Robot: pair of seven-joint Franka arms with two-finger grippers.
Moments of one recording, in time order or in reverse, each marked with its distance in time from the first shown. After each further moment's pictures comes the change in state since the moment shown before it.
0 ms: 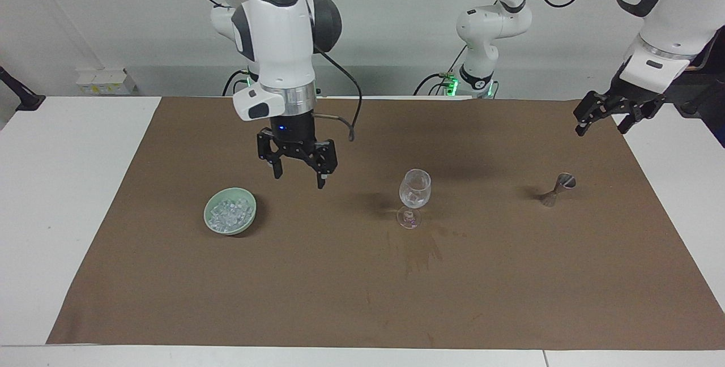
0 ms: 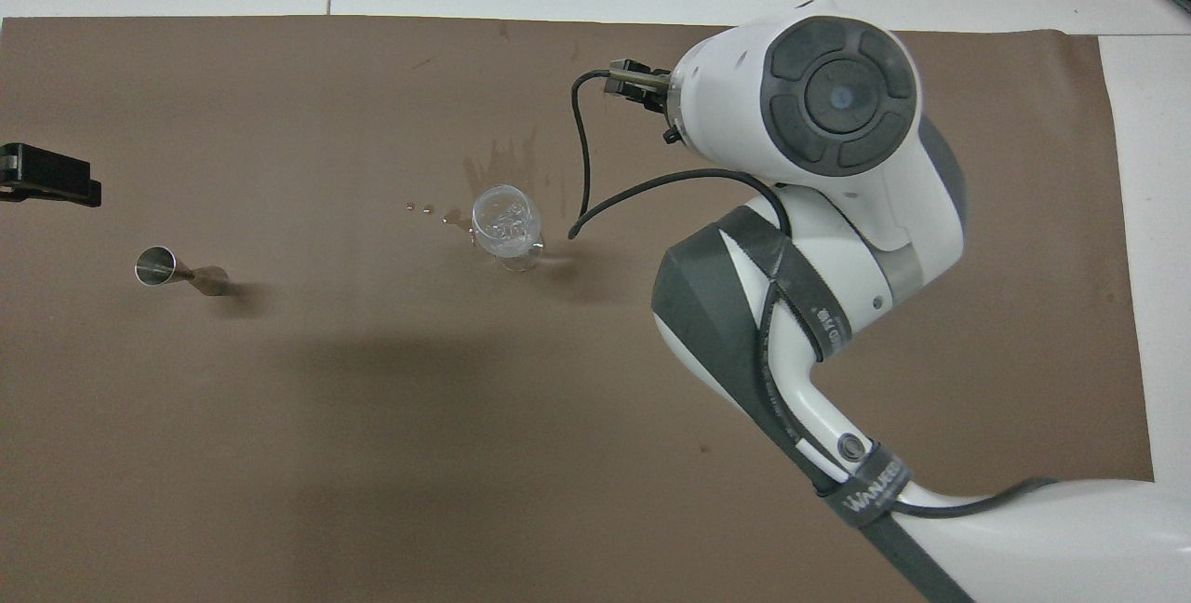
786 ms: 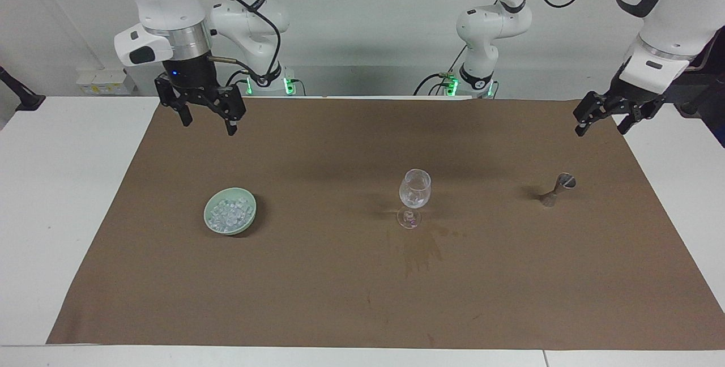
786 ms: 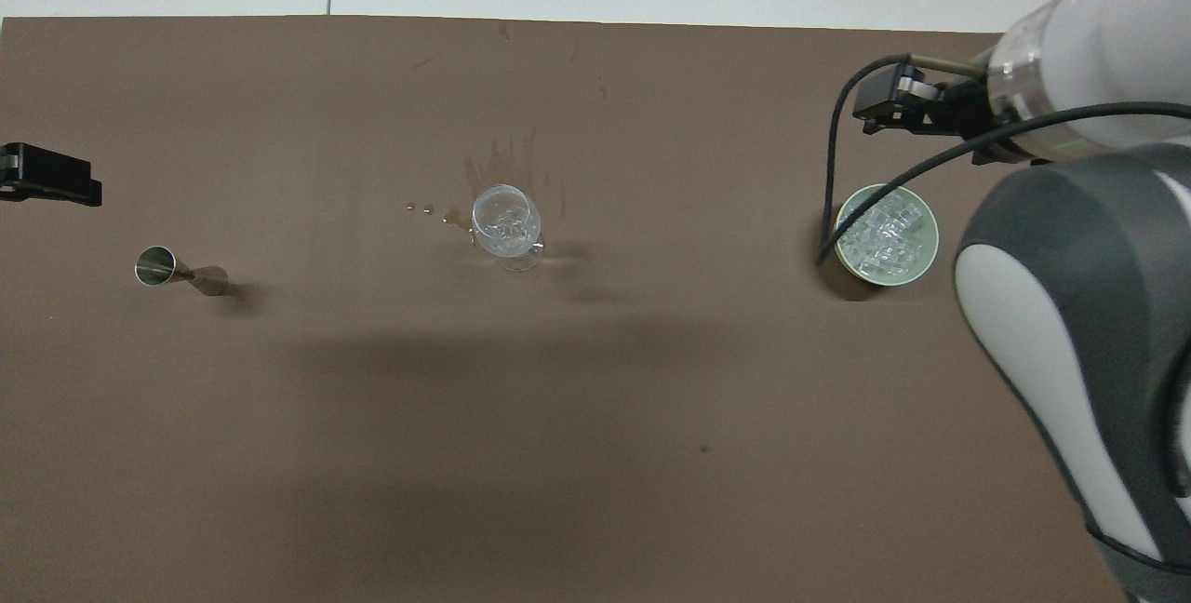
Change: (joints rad) left arm -0.001 0.001 0.000 0.000 0.000 0.001 0.000; right arm 0.000 -0.196 -0.281 -0.021 0.147 -0.311 -0.428
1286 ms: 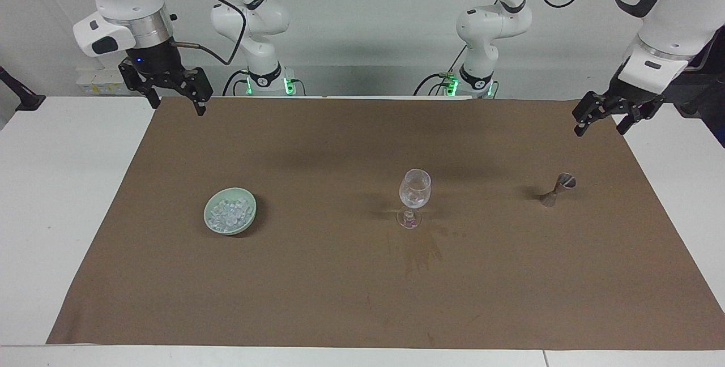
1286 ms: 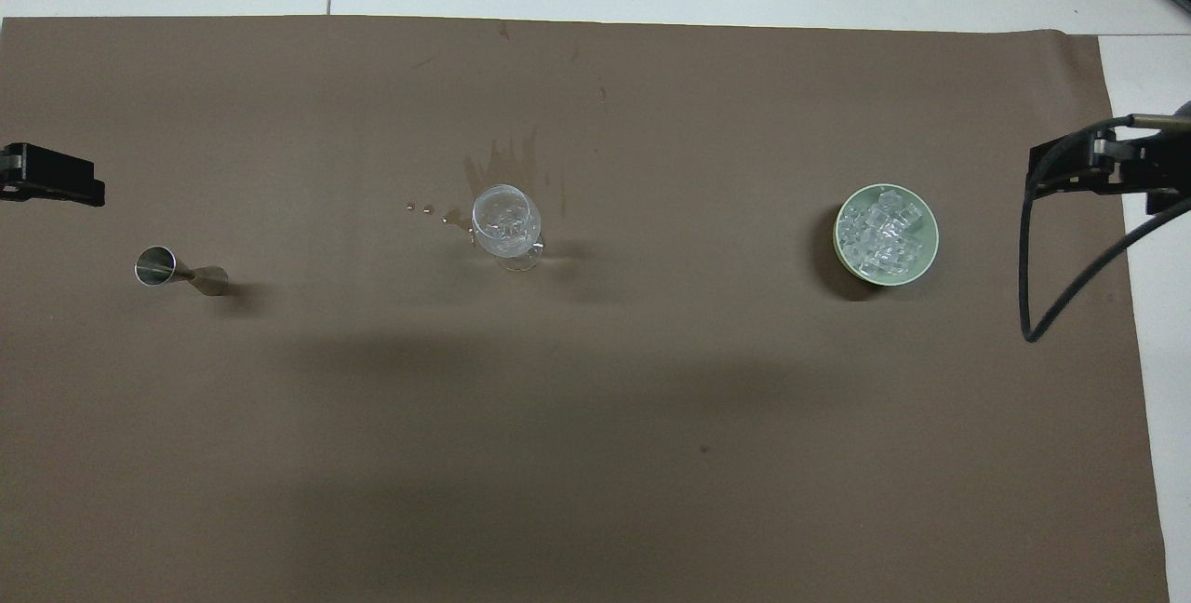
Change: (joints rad) left arm -0.003 0.000 0.000 0.000 0.000 0.000 0.000; right arm 0.000 -0.077 -0.100 -0.087 0.023 -0.075 -0.148
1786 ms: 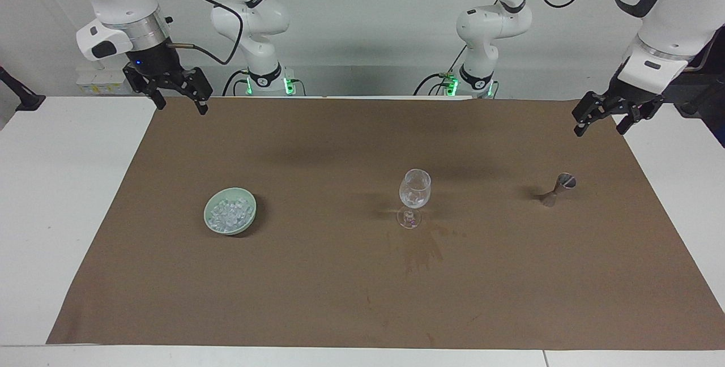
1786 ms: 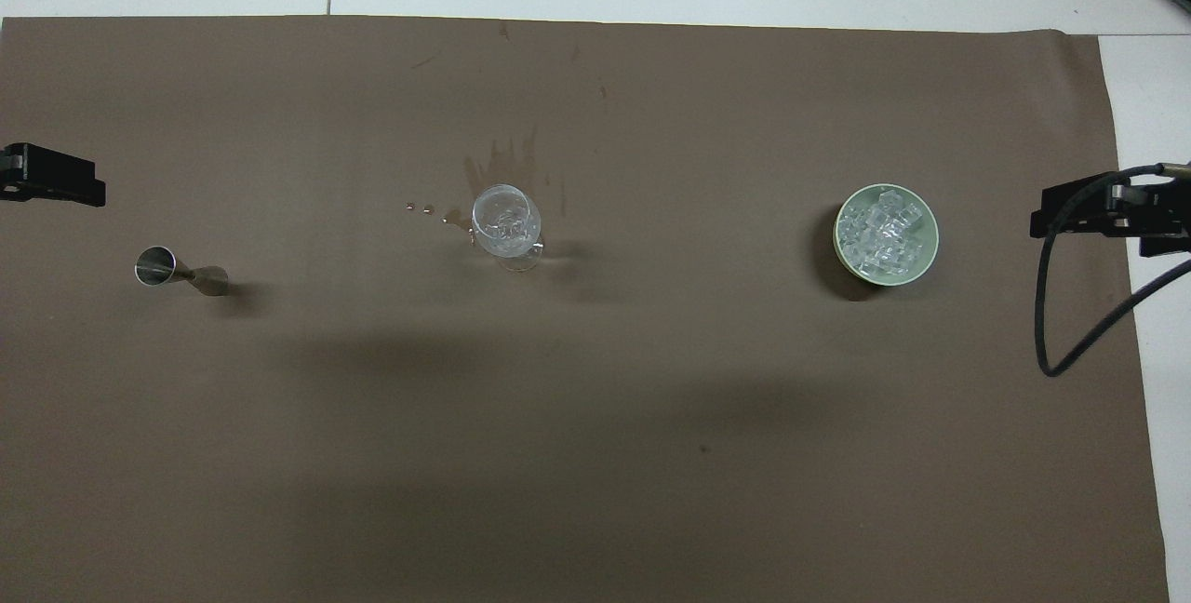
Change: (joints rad) left arm 0.000 0.000 0.000 0.000 0.000 0.000 0.000; right arm 0.000 -0.069 -0.033 -0.123 0.079 0.066 -0.007
